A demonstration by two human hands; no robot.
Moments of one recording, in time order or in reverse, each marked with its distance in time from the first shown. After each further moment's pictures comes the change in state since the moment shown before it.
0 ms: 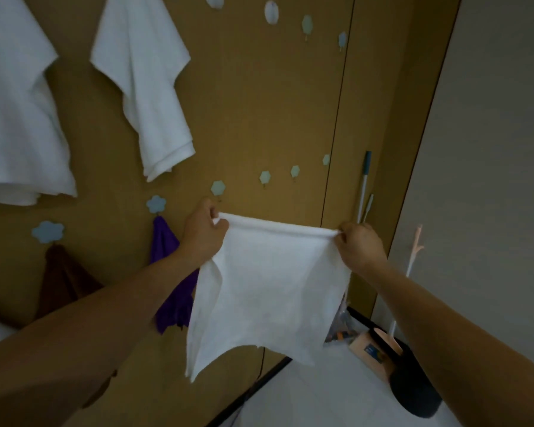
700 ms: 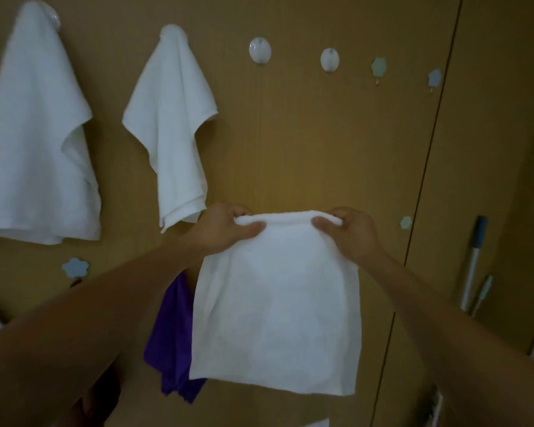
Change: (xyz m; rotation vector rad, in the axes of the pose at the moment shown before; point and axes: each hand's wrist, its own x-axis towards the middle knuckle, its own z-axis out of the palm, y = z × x) left_hand 0.125 0.065 0.022 0.132 -0.059 -0.026; right_hand 0.229 -0.041 0.022 0.679 -0.052 -0.336
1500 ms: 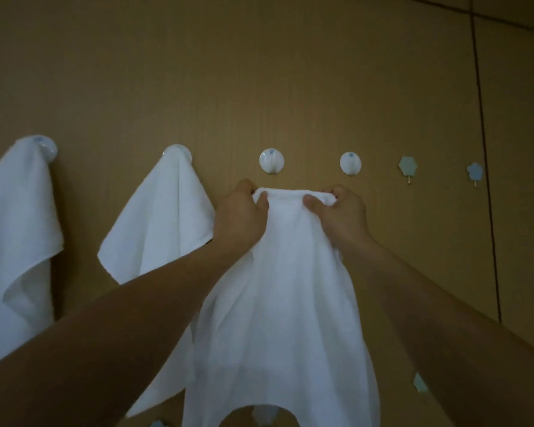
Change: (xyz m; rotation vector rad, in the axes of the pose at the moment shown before) left_hand 0.221 0.083 -0.062 0.364 0.724 0.306; right_hand 0.242 -0.107 0.011 0.479 0.293 -0.176
